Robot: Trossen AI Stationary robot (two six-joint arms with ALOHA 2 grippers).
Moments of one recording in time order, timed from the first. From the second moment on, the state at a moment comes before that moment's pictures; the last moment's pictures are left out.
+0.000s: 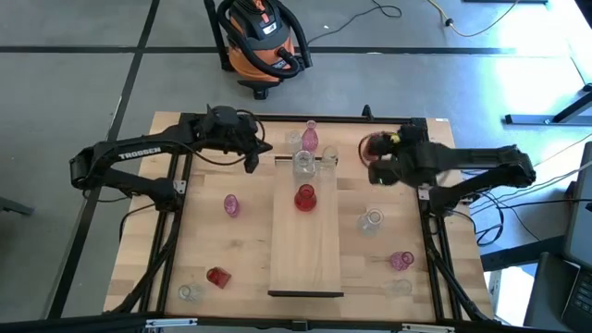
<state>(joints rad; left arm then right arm) 0.41 1.16 0.96 -0.32 0.15 -0.18 0.03 1.26 1.24 -1.47 1.02 1.66</state>
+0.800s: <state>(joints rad) 0.41 1.16 0.96 -0.23 0.13 -0.28 -0.48 0.97 0.73 -0.52 0.64 0.78</state>
